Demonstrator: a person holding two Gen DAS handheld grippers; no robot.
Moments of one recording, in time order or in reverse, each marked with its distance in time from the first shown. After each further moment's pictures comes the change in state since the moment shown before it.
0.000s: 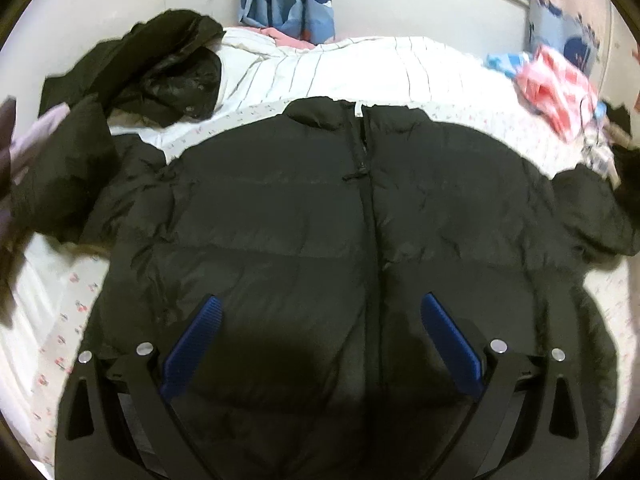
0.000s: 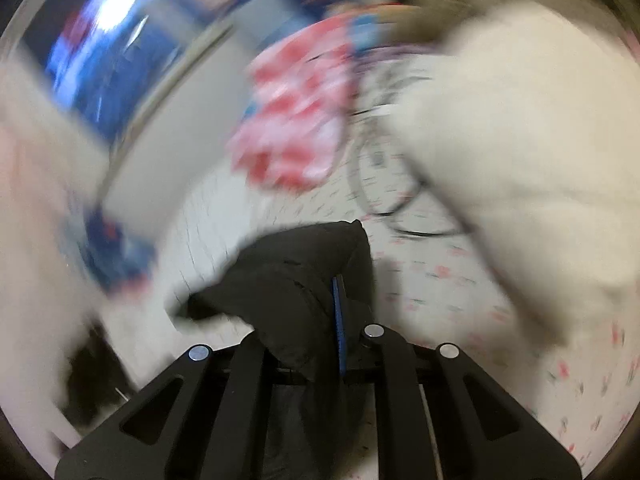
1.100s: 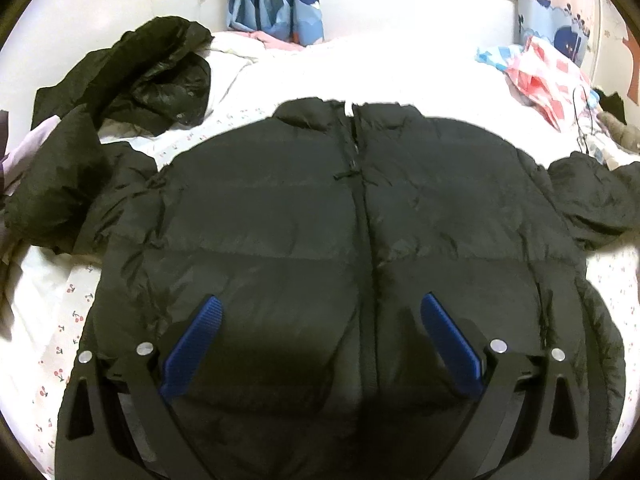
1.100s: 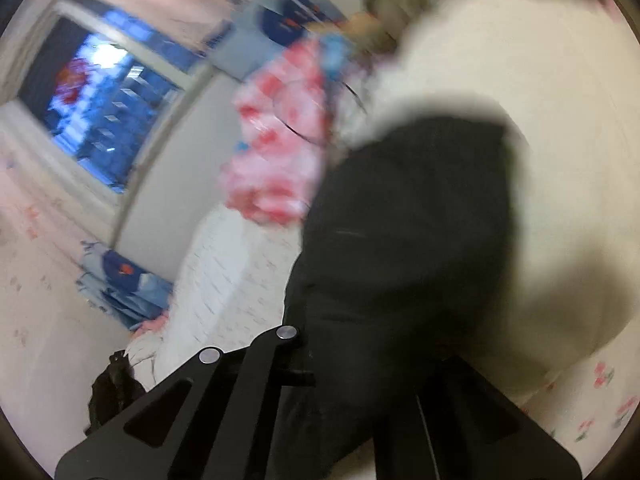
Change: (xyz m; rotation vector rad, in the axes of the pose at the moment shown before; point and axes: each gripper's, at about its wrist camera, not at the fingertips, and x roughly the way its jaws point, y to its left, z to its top) left arm 0.003 -0.009 -0.002 0.064 -0.035 0.025; right arm -0.017 -0.023 0.045 -0.027 -0.096 0.100
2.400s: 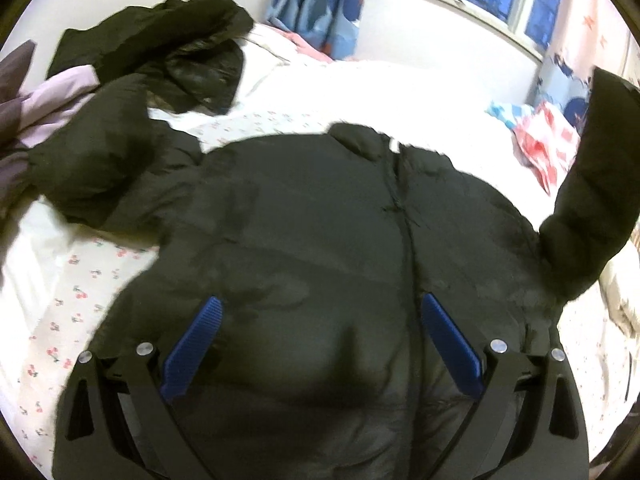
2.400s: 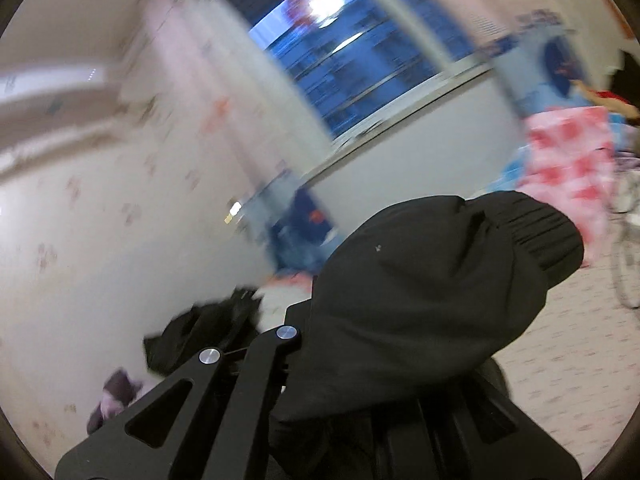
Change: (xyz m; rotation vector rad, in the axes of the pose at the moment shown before) left arm -0.026 0.073 0.009 -0.199 -0.015 -0.112; right arm 0.013 0.392 -0.124 -0.454 0.070 0.501
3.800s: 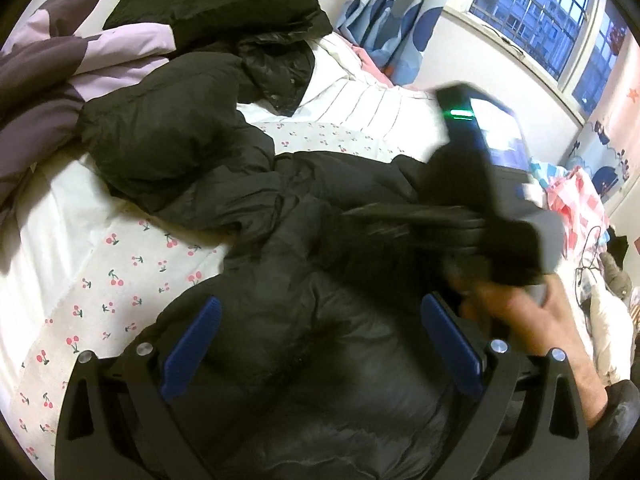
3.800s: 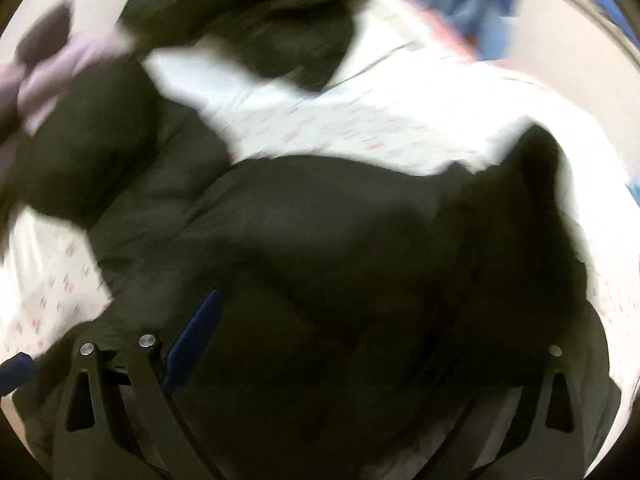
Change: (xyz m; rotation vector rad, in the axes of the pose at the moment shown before) left arm 0.001 0.074 0.013 -0.214 -0.041 0.017; right arm 0.262 0.215 -0.340 -0.658 0.935 -0.101
